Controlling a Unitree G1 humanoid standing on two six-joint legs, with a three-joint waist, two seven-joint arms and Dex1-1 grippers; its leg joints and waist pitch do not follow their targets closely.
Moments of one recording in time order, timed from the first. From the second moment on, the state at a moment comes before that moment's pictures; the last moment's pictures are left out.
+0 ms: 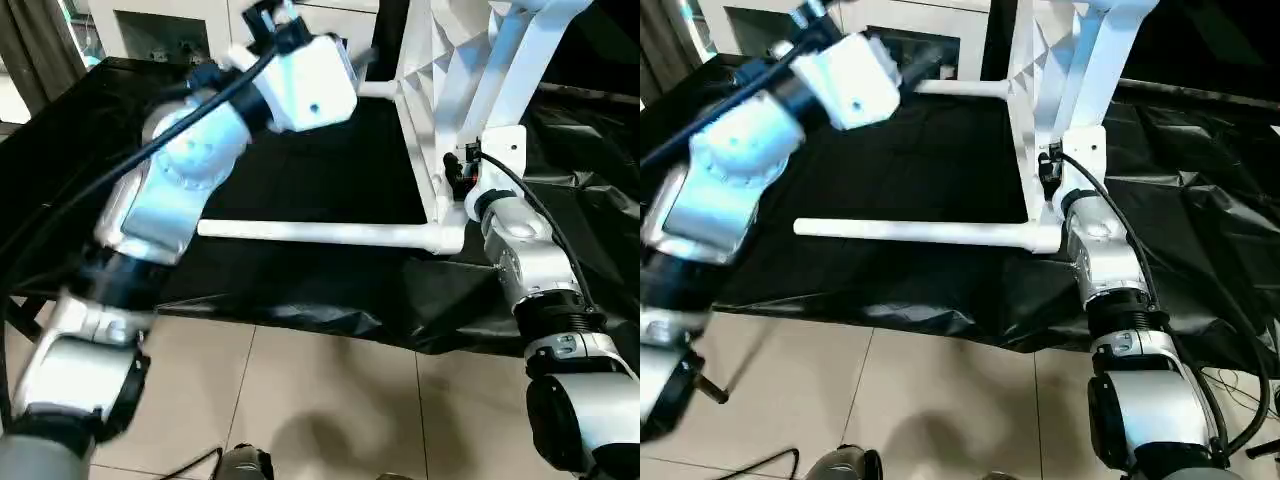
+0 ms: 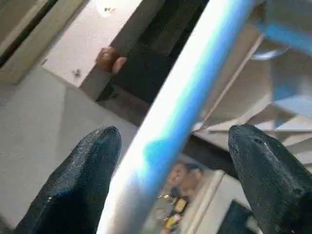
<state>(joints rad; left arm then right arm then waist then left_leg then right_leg) -0.95 0.43 -0.22 0.21 0.42 -0.22 -0.30 -0.77 -0.27 -0.08 0.75 0.05 0.07 0.06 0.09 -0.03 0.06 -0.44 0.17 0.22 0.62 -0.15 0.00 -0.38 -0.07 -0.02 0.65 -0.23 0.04</state>
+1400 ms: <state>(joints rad) -1.12 0.42 -0.17 0.57 0.42 -0.17 -0.24 -0.74 -0.25 -0.07 0.70 0.01 -0.01 0.02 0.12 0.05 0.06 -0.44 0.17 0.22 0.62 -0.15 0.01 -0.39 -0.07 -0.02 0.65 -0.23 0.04</state>
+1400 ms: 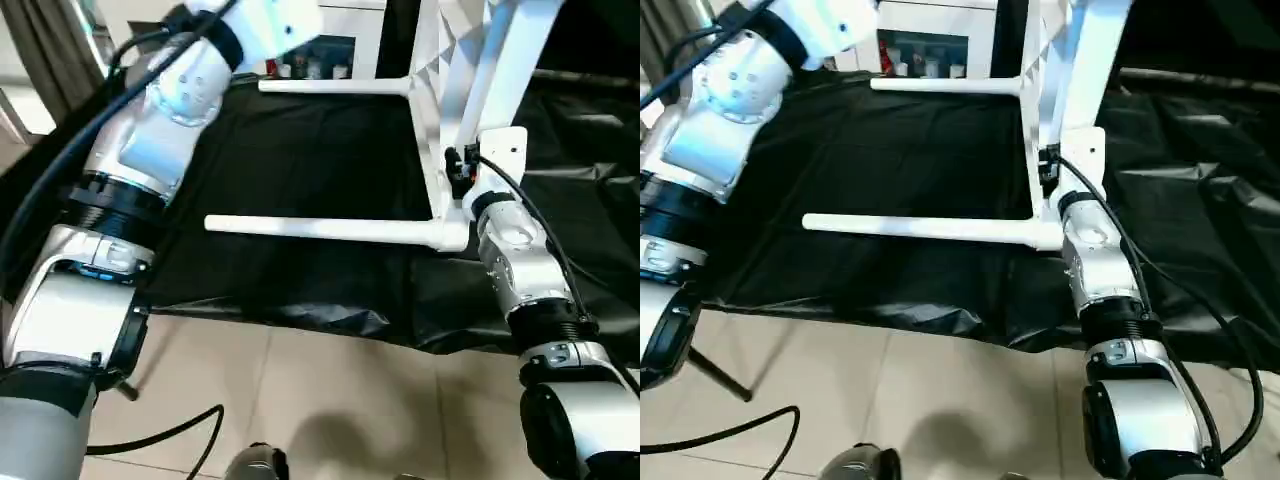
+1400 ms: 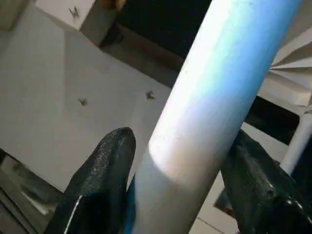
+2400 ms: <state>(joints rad) -0.89 0.19 0.18 0.26 0.04 0.17 -0.13 -1.36 -0.65 0.15 0.96 -0.26 -0.16 0.42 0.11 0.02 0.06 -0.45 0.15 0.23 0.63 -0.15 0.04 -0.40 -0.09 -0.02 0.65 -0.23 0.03</state>
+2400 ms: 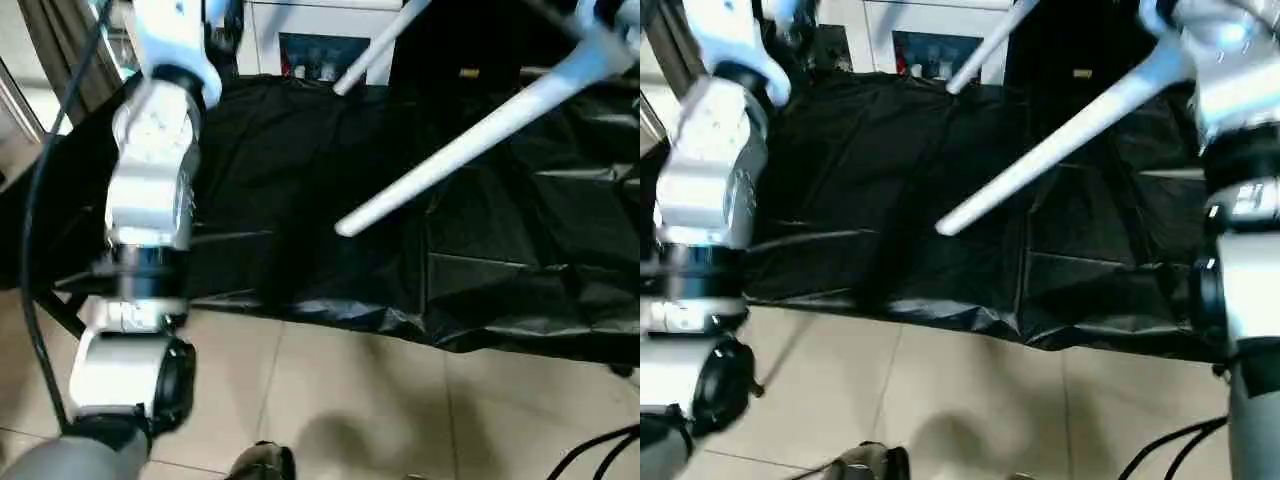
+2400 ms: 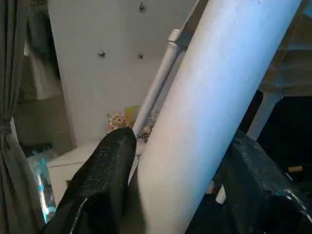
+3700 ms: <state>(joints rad) -0.86 0.24 0.16 0.33 0.04 0.24 -0.10 -0.81 -0.41 -0.05 0.22 0.27 -0.41 0.49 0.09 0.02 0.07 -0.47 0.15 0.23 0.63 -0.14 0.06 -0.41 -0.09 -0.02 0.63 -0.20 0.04</state>
